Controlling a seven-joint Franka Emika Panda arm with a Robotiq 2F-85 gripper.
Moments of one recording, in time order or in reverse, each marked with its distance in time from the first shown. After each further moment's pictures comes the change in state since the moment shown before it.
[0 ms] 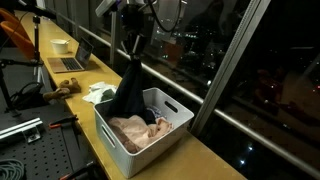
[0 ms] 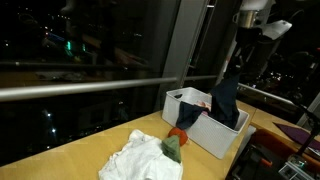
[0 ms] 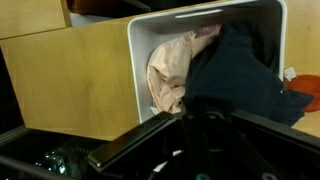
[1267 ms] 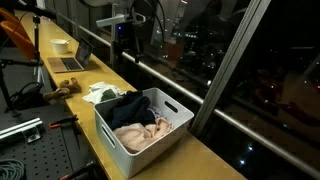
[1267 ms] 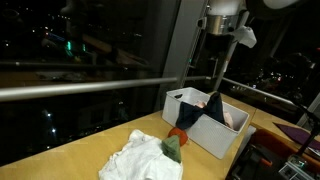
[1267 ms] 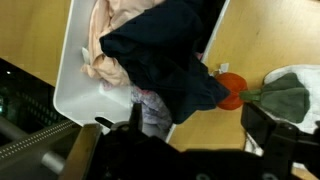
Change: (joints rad) arm 0.114 0.229 0.093 0.158 -0.005 0.054 -0.231
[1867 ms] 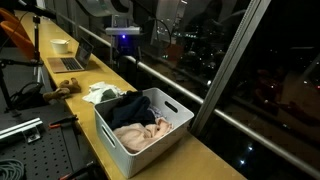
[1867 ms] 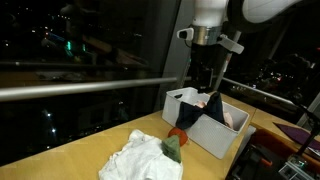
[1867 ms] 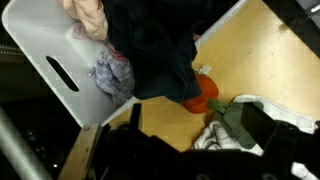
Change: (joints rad) arm 0.012 0.126 0.030 0.075 0.002 0.037 -0.441
